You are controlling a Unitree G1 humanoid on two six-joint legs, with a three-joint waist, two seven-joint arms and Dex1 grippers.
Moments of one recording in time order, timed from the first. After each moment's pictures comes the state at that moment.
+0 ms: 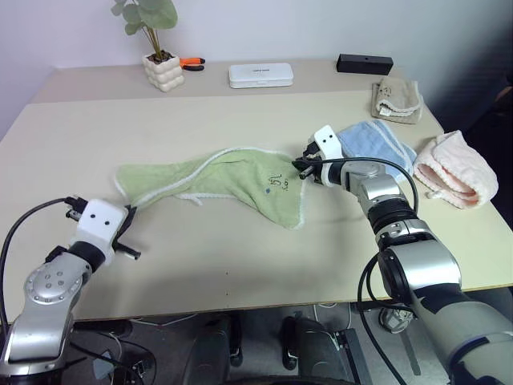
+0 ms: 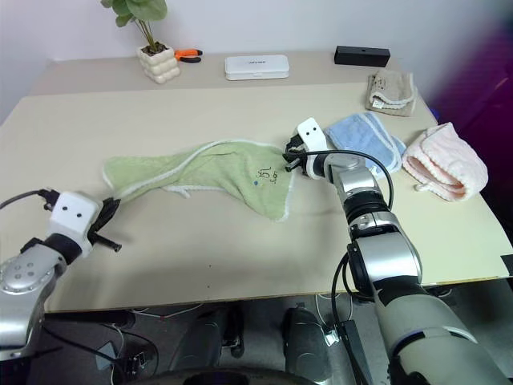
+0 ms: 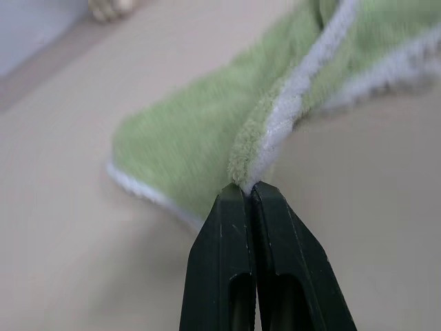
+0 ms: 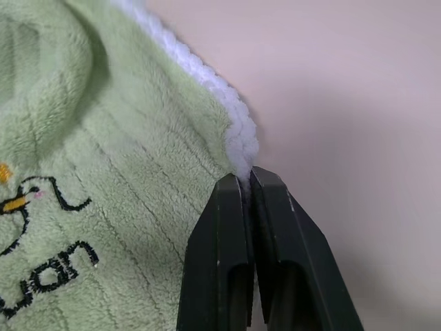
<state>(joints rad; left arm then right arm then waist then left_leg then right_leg) 0.08 0.61 0.31 -0.37 -0.14 0.34 -0.43 -1.02 -0.35 0.07 1.01 0.04 0.13 0.68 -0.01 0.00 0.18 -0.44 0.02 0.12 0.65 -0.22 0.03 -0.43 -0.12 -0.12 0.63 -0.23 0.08</state>
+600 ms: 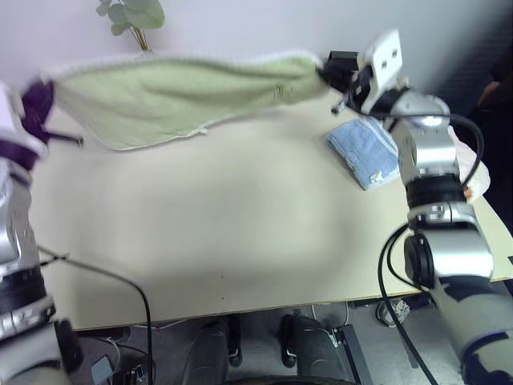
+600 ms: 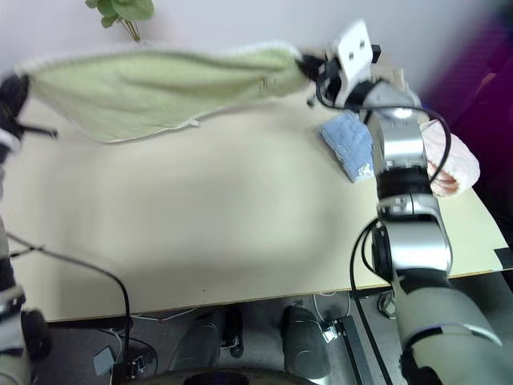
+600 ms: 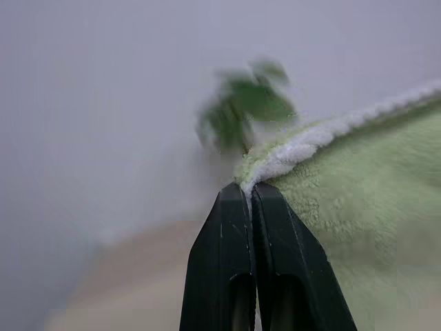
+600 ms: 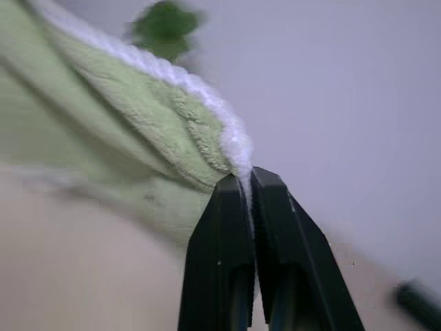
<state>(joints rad) -0.28 0.72 0.53 -0.11 -0.33 0.31 -0.45 -0.95 -0.50 -0.05 0.55 0.19 0.02 0.87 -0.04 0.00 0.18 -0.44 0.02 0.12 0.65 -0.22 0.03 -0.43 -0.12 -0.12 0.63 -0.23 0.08</state>
